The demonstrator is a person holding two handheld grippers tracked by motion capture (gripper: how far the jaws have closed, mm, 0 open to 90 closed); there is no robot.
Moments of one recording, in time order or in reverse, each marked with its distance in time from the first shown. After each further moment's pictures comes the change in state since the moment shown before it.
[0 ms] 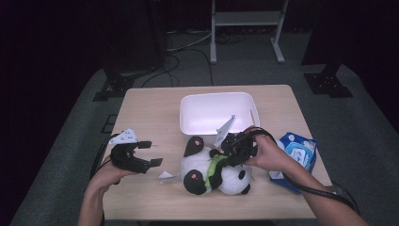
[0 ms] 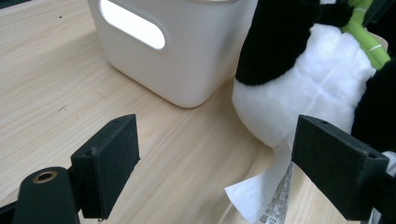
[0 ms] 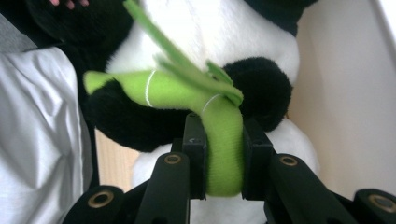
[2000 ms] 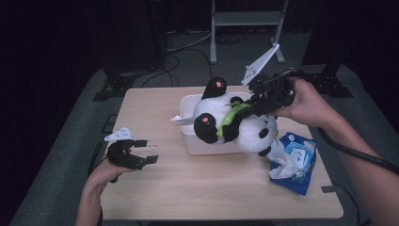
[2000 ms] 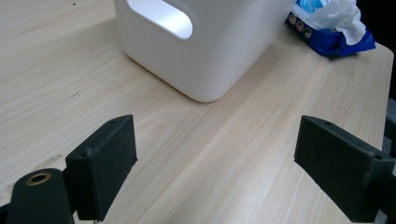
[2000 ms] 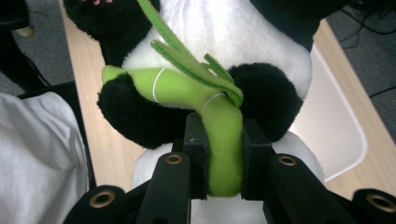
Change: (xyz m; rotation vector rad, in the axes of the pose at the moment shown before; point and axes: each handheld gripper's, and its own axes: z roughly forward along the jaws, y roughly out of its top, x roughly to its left) left arm 0.022 -0.011 0.000 -0.011 -0.004 -0.062; right arm -0.032 0.033 -0.164 -0.087 -0.163 0.079
